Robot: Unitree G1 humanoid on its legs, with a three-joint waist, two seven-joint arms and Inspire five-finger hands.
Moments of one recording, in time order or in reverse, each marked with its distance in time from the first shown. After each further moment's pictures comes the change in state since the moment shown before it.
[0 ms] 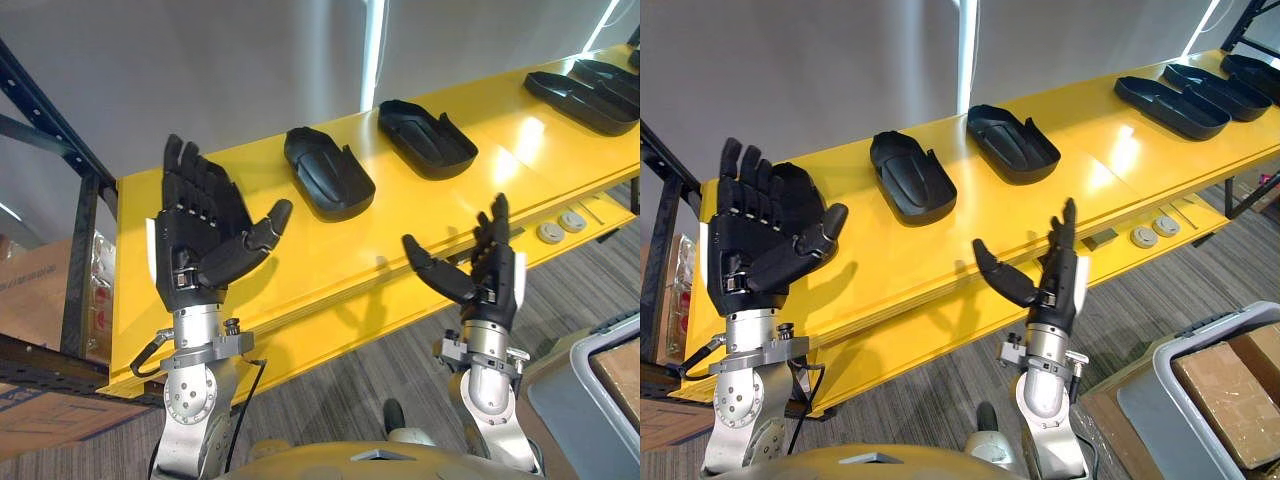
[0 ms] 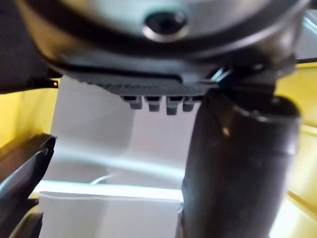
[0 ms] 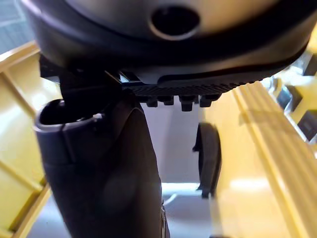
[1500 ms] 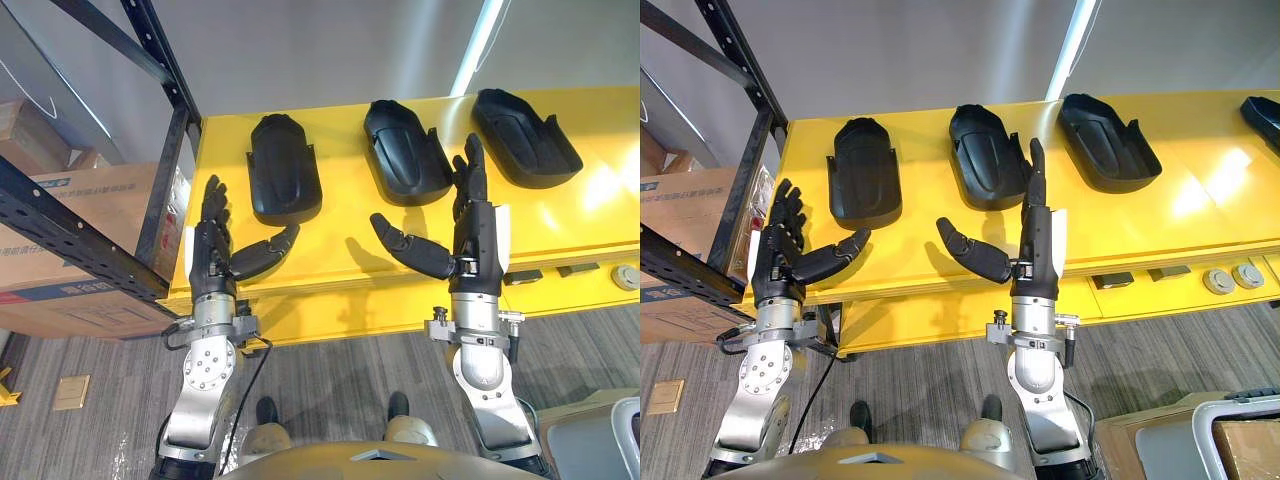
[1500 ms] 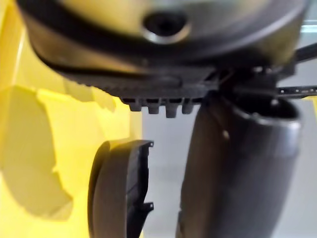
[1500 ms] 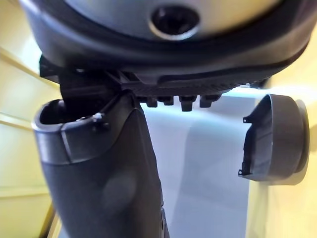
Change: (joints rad) left arm -0.113 -0.005 0.075 0.150 0.177 0.307 0.225; right arm -0.129 -0.028 0.061 -0.100 -0.197 -0.057 0.176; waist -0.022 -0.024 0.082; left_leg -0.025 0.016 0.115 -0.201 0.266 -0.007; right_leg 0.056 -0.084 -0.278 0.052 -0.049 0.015
